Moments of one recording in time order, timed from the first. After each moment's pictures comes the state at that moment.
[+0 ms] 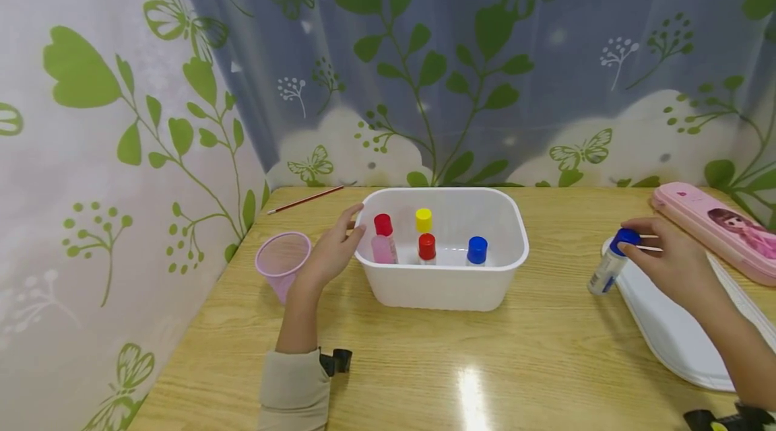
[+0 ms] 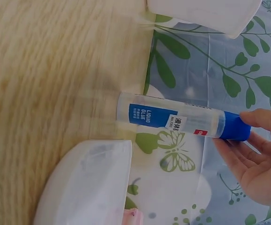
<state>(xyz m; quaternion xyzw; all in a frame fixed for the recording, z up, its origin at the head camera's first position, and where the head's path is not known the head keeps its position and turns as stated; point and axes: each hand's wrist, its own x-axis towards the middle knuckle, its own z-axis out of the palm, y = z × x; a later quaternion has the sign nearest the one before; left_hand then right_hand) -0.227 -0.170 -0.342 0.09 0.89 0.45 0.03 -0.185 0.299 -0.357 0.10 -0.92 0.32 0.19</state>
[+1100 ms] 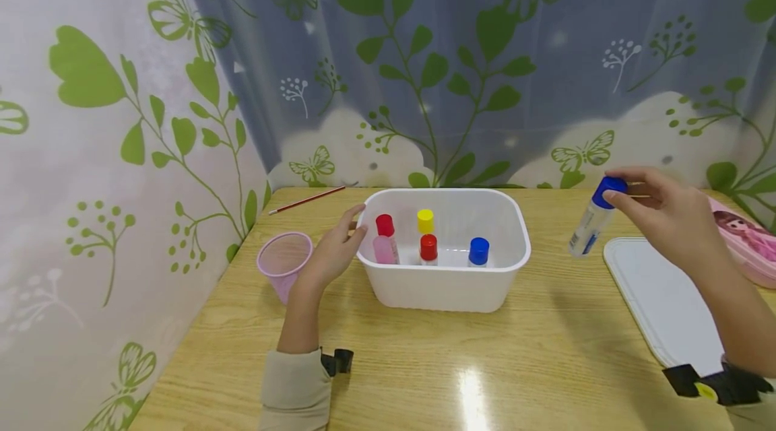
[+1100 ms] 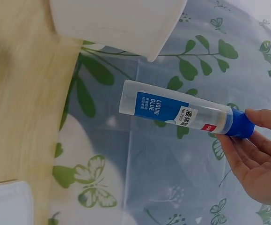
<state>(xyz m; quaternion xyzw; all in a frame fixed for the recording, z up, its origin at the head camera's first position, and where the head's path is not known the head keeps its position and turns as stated) -0.227 -0.171 -0.343 0.10 0.89 0.44 0.02 -0.185 0.252 -0.281 0.09 -0.91 0.34 0.23</state>
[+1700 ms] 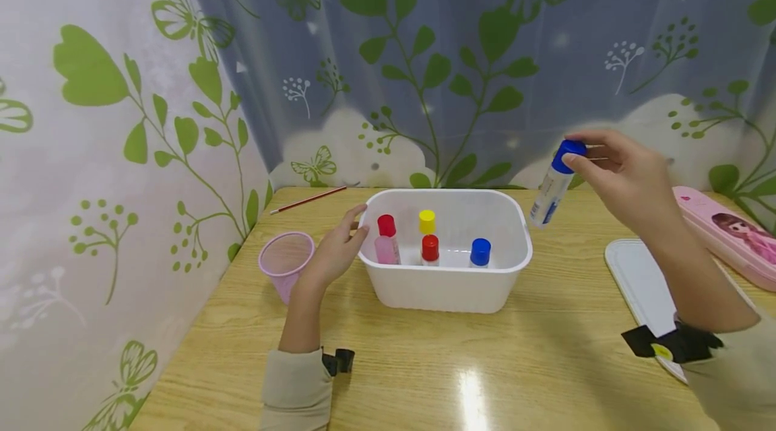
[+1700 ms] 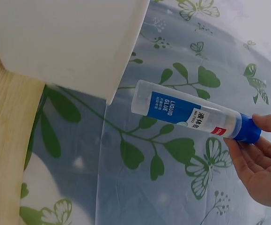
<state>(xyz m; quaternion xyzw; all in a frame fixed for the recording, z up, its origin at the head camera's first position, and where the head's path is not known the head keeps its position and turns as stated) -0.227 -0.170 -0.340 0.09 0.89 0.44 0.02 -0.203 0.204 -0.245 0.12 -0.87 0.40 0.25</state>
